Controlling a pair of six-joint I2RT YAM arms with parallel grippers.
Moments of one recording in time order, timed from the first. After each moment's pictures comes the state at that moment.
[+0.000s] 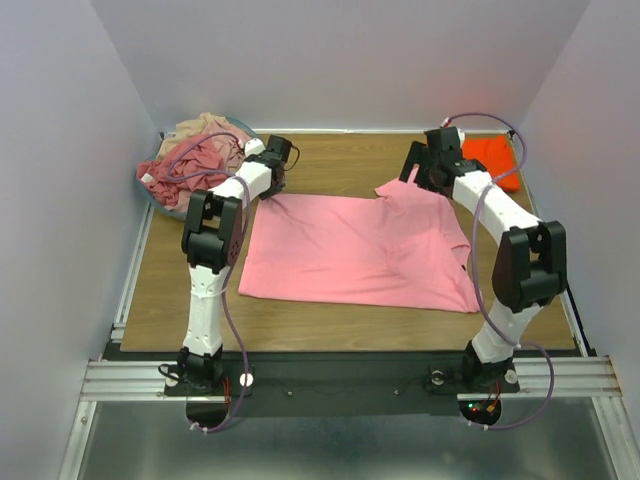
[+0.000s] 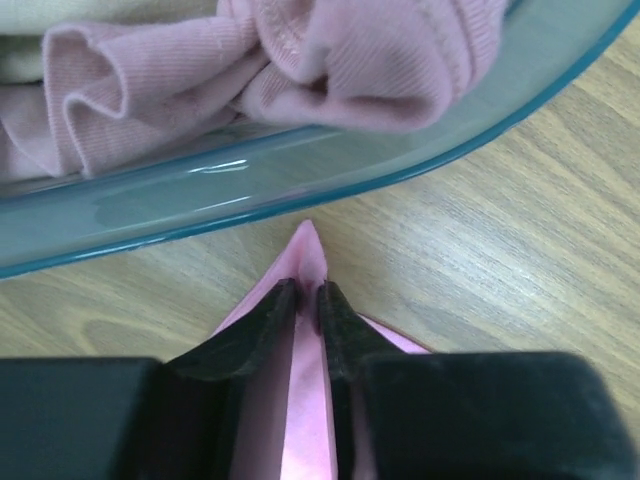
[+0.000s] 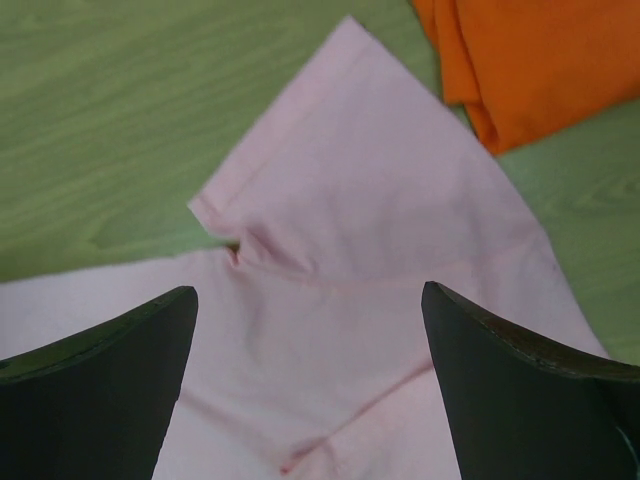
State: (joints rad) left arm -0.32 2.28 1.80 -0.57 -0.48 -0.76; right arm 0.21 1.75 1.41 -0.44 0.23 0.48
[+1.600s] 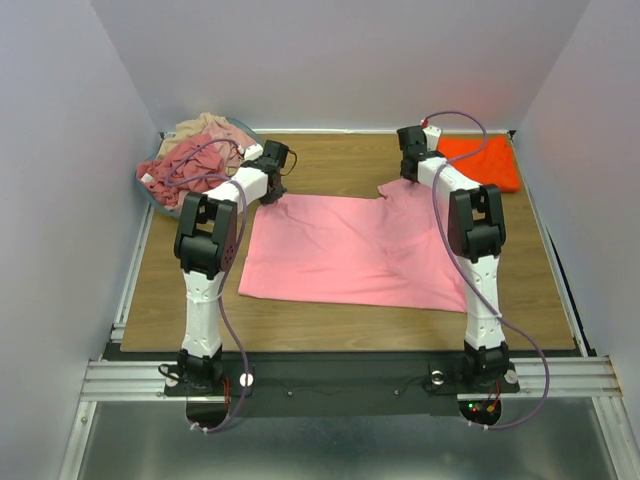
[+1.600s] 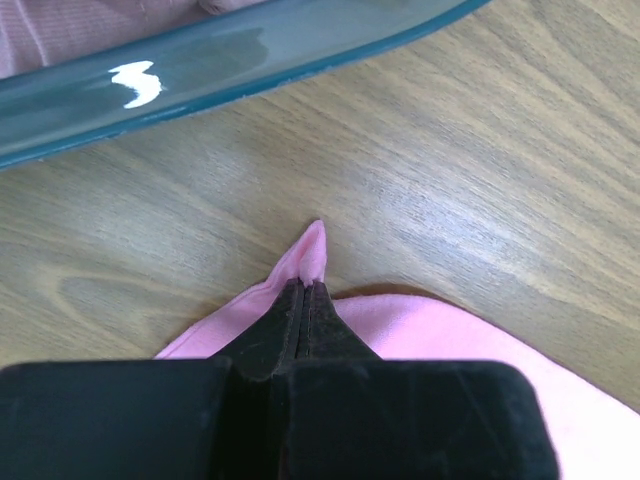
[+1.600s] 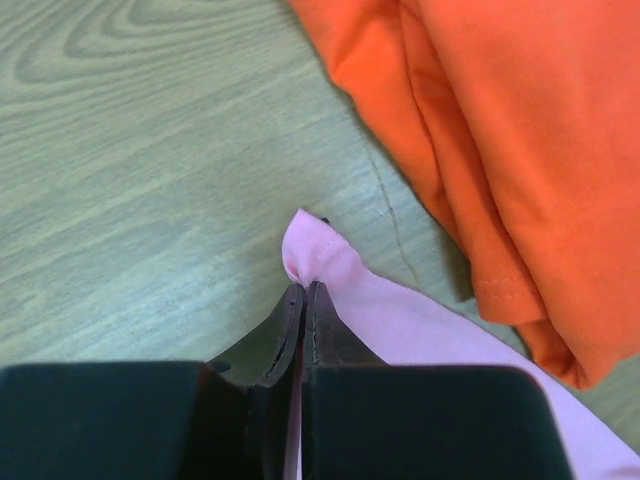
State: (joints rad) left arm -0.32 2.18 1.66 -0.49 -0.37 -0.76; right arm 0.21 2.40 1.95 -0.38 0.54 0.45
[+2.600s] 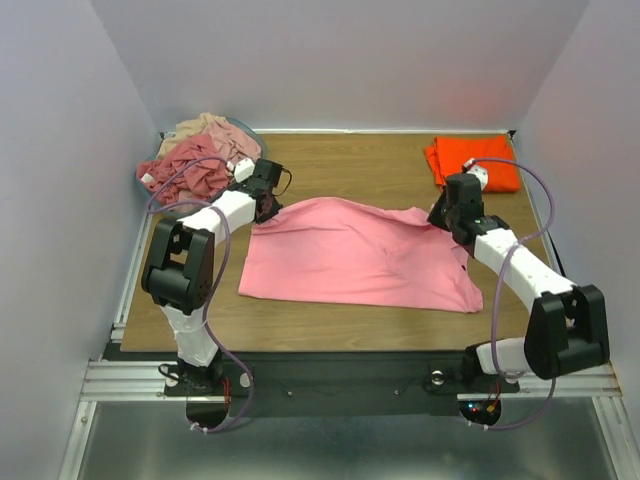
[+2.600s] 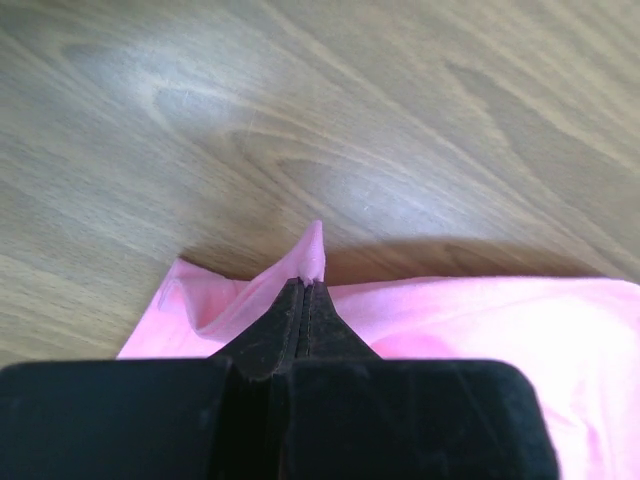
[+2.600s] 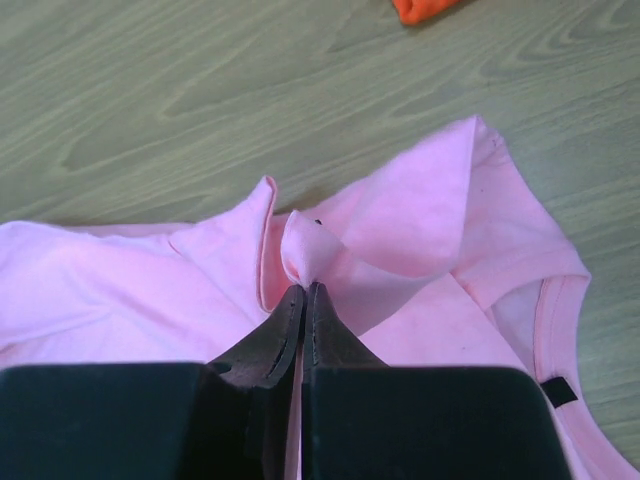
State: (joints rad) left arm -0.36 1.82 1.25 -0.40 -0.36 -0.83; right arm 0.21 1.37 0.91 -0.21 0.26 0.54
